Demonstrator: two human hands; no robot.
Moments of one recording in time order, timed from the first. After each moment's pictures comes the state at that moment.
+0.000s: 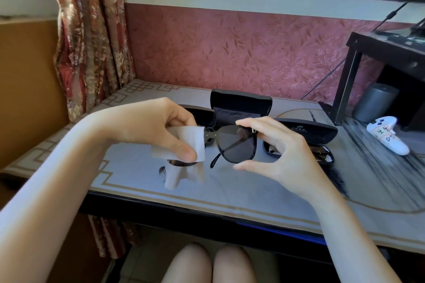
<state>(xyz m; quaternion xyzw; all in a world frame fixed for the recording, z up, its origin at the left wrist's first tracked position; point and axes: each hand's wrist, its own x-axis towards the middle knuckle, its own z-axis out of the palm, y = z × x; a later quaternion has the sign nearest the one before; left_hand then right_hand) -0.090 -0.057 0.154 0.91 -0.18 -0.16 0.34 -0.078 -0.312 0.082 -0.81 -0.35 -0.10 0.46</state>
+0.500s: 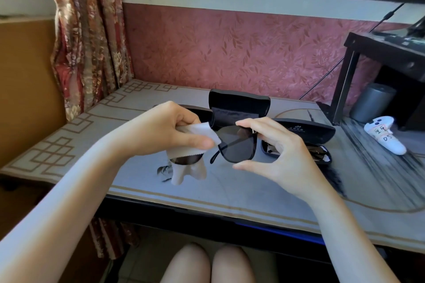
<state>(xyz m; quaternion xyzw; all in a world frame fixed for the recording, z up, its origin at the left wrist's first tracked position) -0.089 -0.076 0.133 0.92 -0.15 -0.02 0.36 -0.076 -0.314 0.078 -0.82 -0.34 -0.11 0.46</state>
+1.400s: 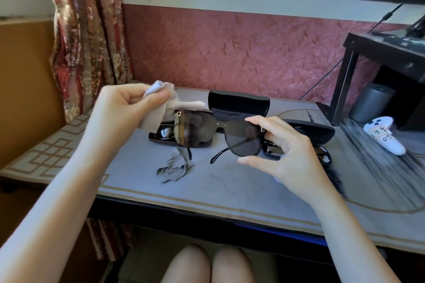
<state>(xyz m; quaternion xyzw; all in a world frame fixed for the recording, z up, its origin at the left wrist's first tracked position) -0.096 -0.053 0.123 0.79 -0.05 0.27 0.55 -0.076 -0.317 0.078 -0.80 -0.30 -0.12 0.50</state>
